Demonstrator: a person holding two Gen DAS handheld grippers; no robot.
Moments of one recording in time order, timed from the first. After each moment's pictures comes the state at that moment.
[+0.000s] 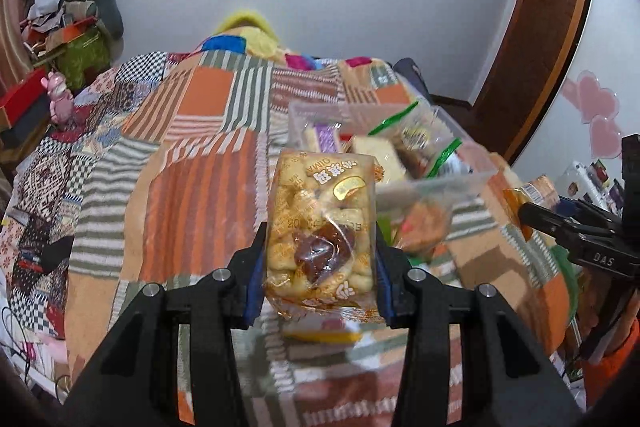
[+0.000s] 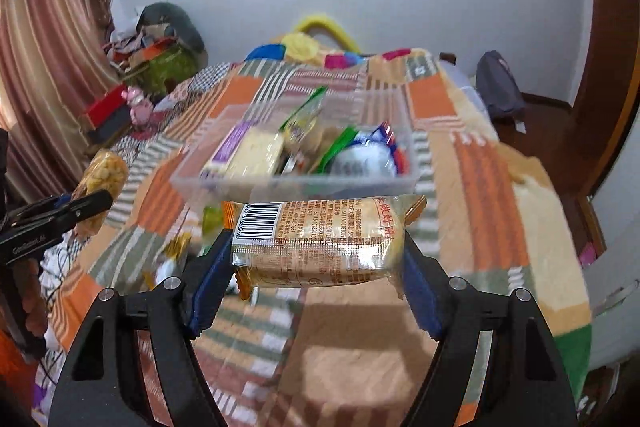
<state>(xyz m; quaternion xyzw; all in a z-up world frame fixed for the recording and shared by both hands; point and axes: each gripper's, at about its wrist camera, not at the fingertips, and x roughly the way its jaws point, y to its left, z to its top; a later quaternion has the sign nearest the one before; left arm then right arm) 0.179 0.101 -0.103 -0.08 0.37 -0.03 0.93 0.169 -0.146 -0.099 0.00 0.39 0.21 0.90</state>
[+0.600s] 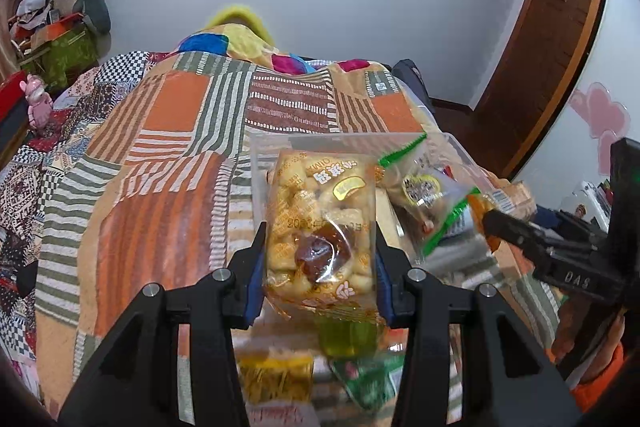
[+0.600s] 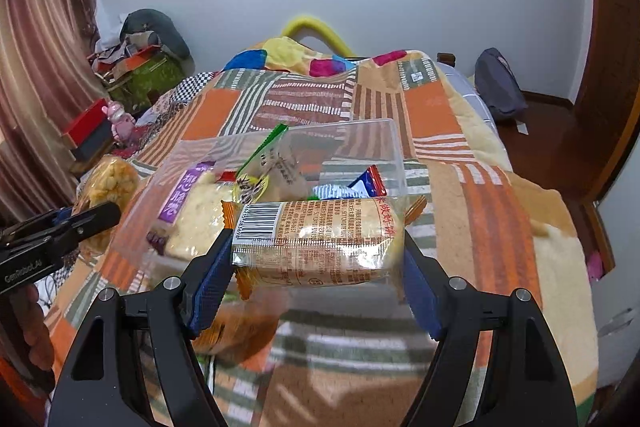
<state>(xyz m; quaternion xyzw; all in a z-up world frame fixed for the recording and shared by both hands) 0.285 0.079 -0.123 -0.10 0.38 -0.03 0.92 0.244 -0.136 -0.117 0.01 0.39 0.20 0.90</state>
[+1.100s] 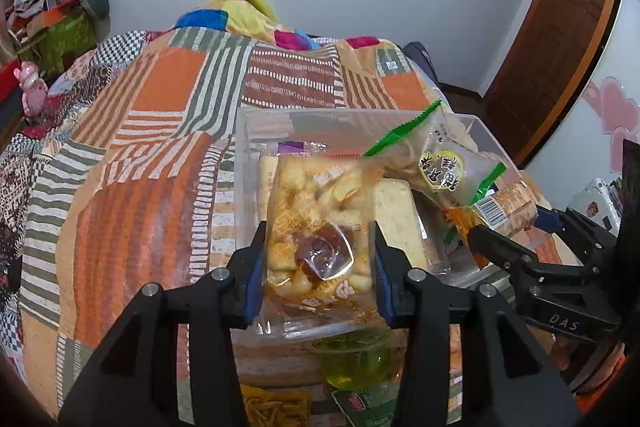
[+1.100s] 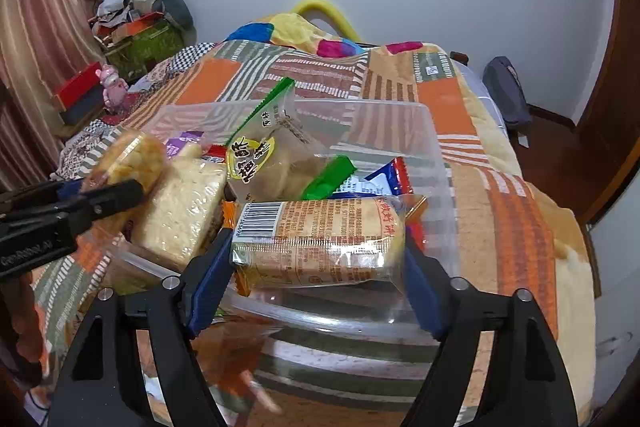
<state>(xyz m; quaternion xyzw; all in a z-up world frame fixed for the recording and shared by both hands) 0.312 0.072 -0.156 -0.09 0.41 -0.02 0.91 0.250 -0.115 -0.135 -0.05 0.41 0.21 0.89</state>
